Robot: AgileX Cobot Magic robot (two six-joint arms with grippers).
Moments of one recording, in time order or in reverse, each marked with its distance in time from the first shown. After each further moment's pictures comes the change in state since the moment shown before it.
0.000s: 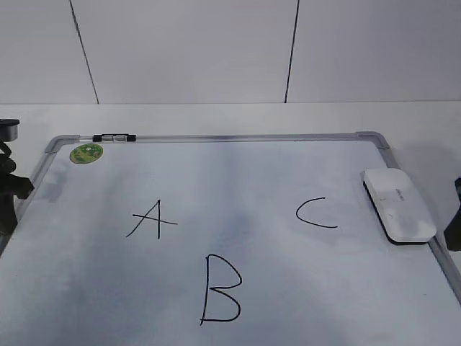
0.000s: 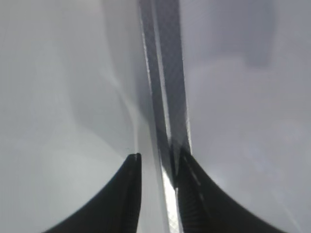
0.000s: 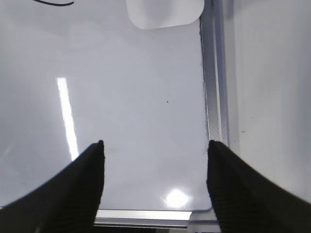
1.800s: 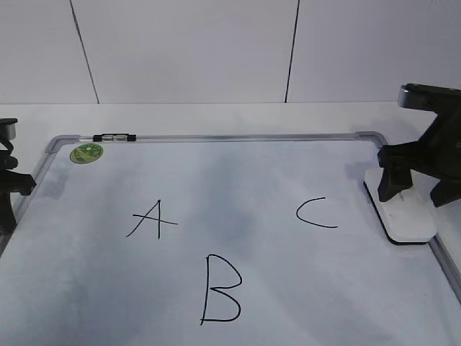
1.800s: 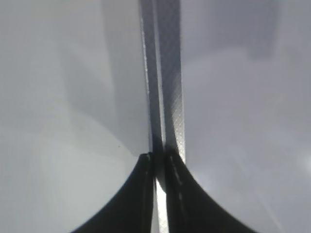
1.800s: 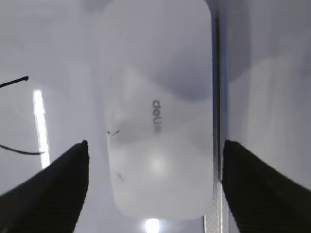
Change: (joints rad) left arm 0.000 0.004 -0.005 -0.027 0.009 -0.022; right arm 0.000 0.480 -0.246 -0.056 -0.251 -0.040
